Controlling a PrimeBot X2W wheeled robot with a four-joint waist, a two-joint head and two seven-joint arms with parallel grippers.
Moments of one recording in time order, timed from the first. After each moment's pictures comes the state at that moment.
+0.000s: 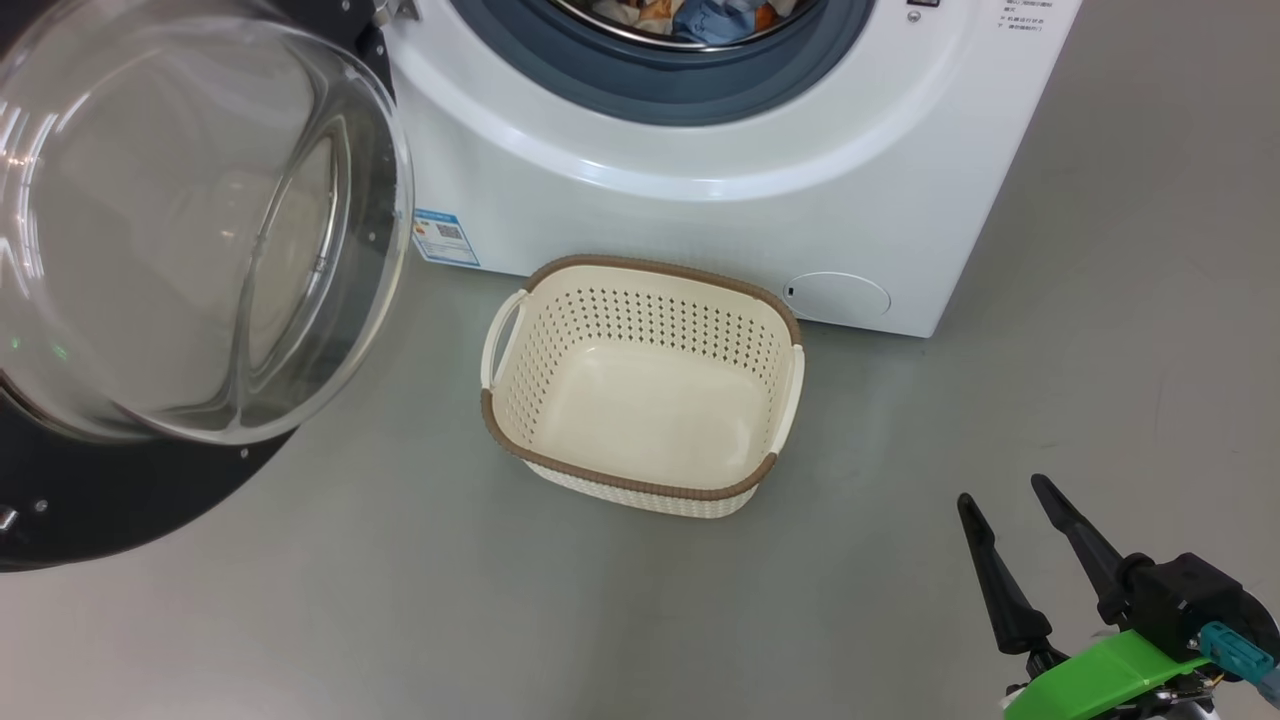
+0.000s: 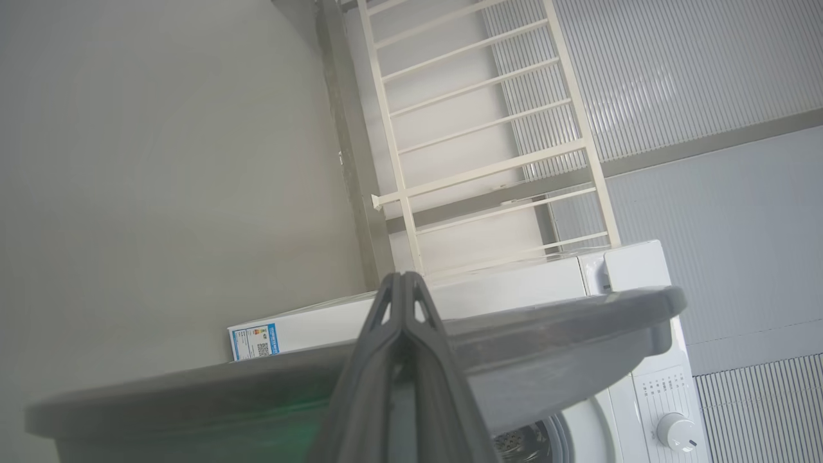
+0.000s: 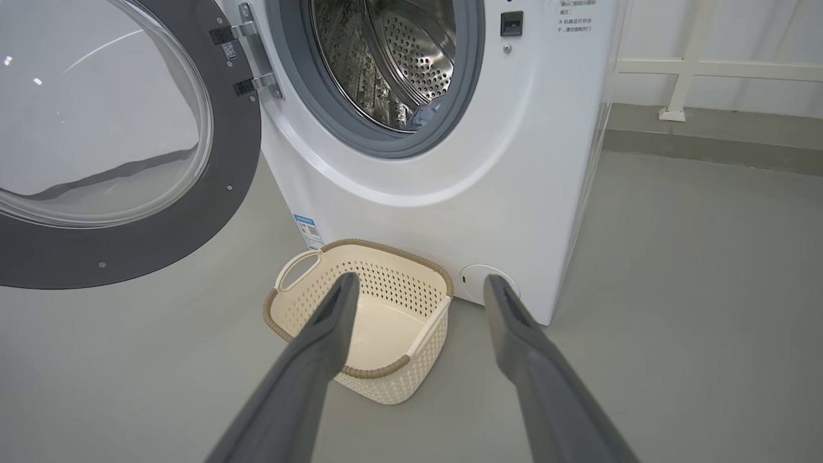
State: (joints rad) left arm -0.46 0.35 0.60 0.55 -1.49 -0.12 0.35; right arm 0.01 -0.17 0.04 0.01 0.23 0.13 -0.13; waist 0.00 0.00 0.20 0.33
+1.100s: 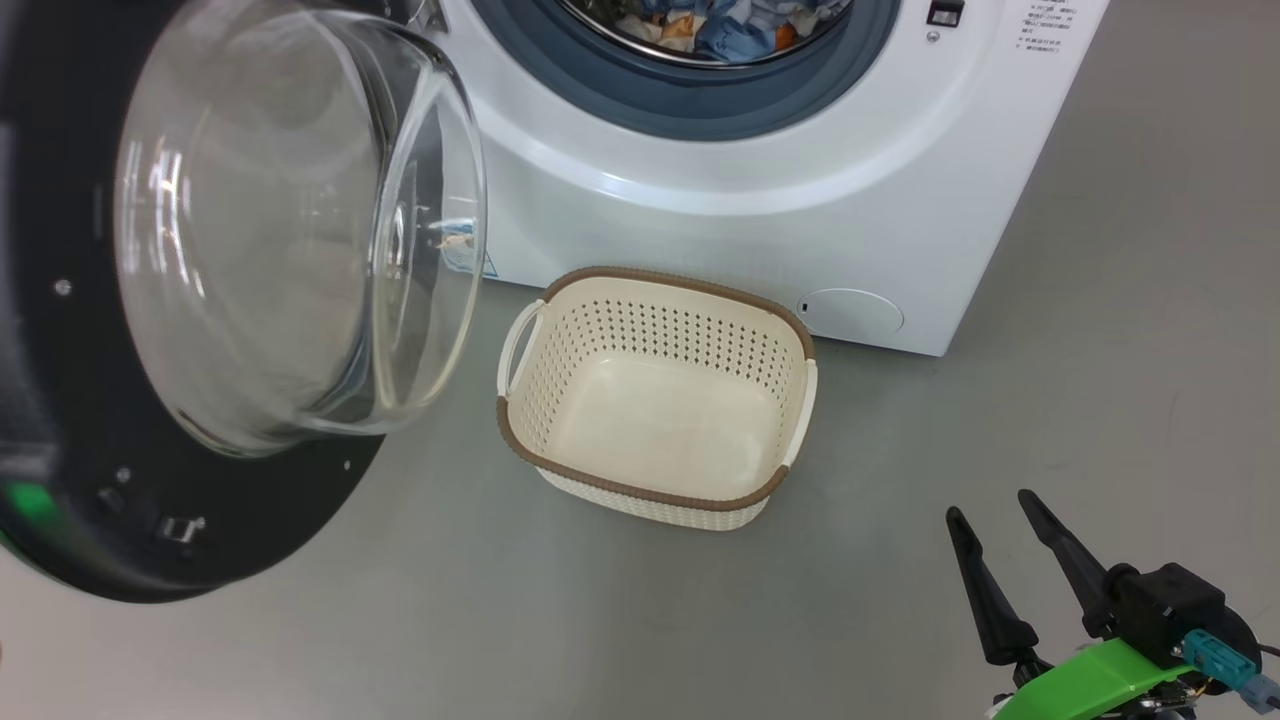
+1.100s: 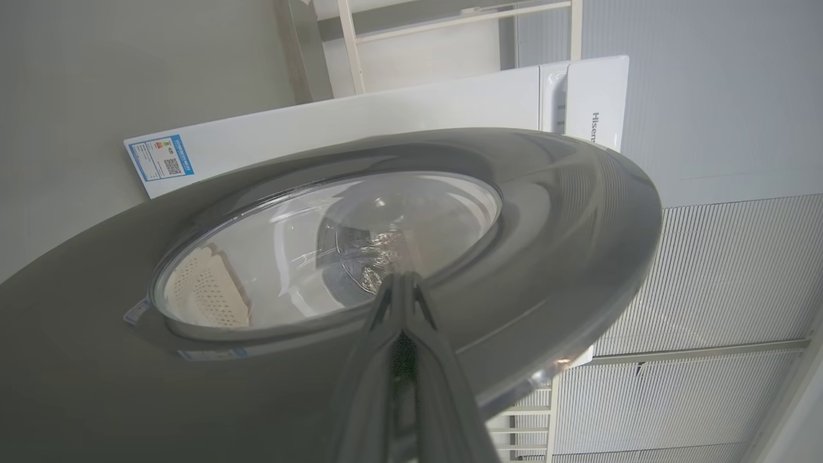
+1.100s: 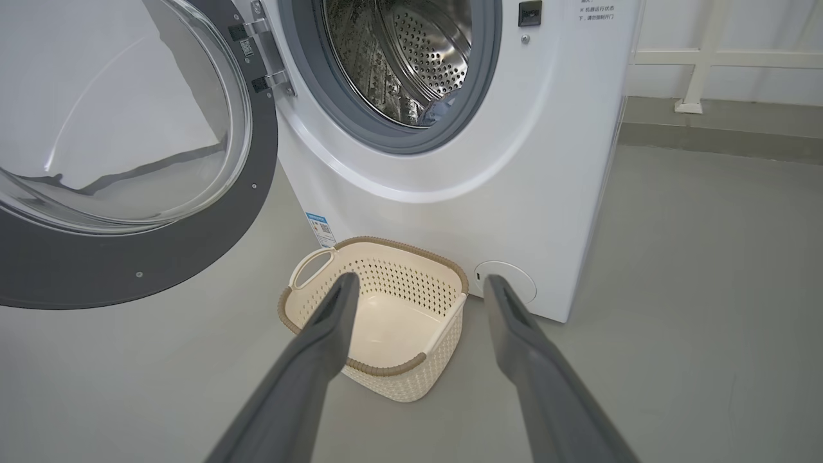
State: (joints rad) left arm -0.36 0.31 0.50 0.38 -1.69 -0.09 0.77; right arm 0.01 -0.16 0.05 0.05 0.23 0.13 -0.14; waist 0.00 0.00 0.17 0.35
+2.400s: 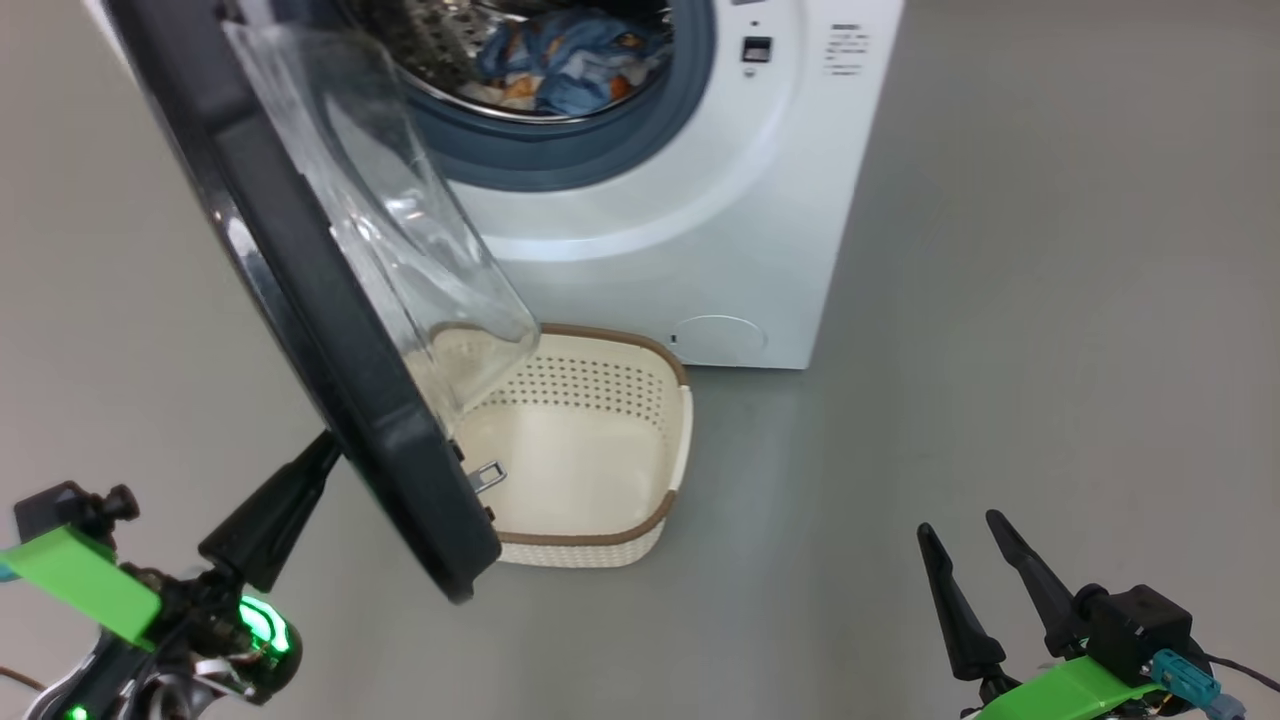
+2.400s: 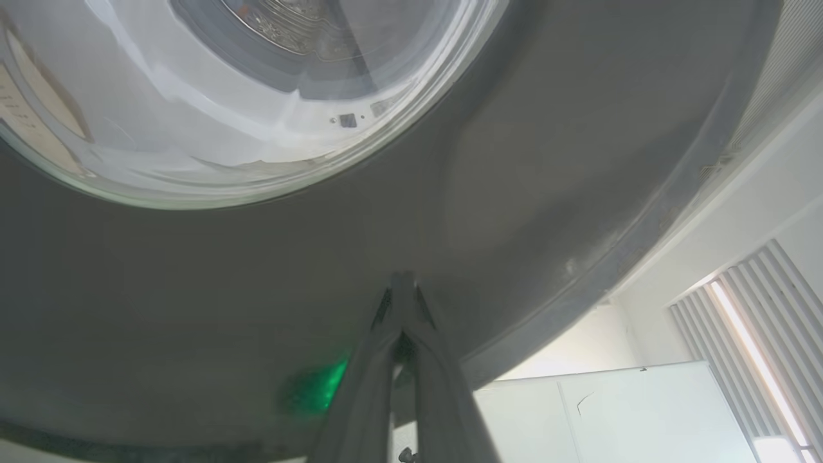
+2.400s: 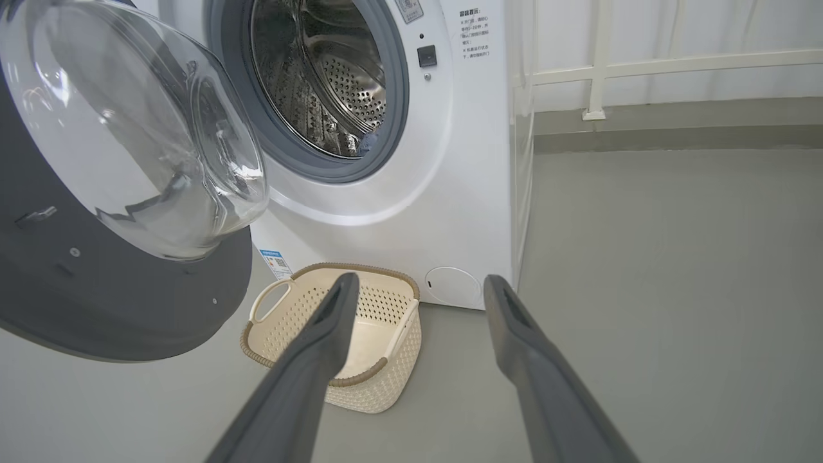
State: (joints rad) left arm -0.19 0.05 0.22 0.02 -1.68 -0.07 0.79; right arm 0.00 -0.11 0.07 0.14 0.27 0.13 -0.22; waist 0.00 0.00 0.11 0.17
